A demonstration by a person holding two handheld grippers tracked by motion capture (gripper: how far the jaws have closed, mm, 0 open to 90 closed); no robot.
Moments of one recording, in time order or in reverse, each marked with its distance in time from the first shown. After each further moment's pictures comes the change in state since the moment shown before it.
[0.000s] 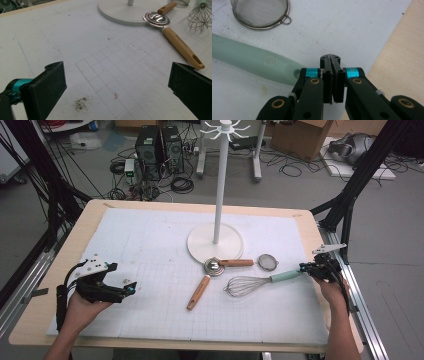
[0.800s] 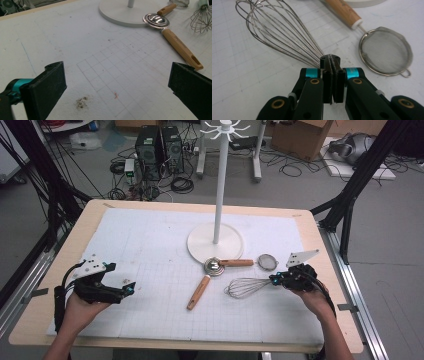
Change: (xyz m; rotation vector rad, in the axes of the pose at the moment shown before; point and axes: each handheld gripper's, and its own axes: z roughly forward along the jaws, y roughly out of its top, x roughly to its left) left arm -0.001 0.001 -0.004 -0.008 0.005 0.005; right arm 0.094 0.032 -0.005 -0.056 0.334 -0.266
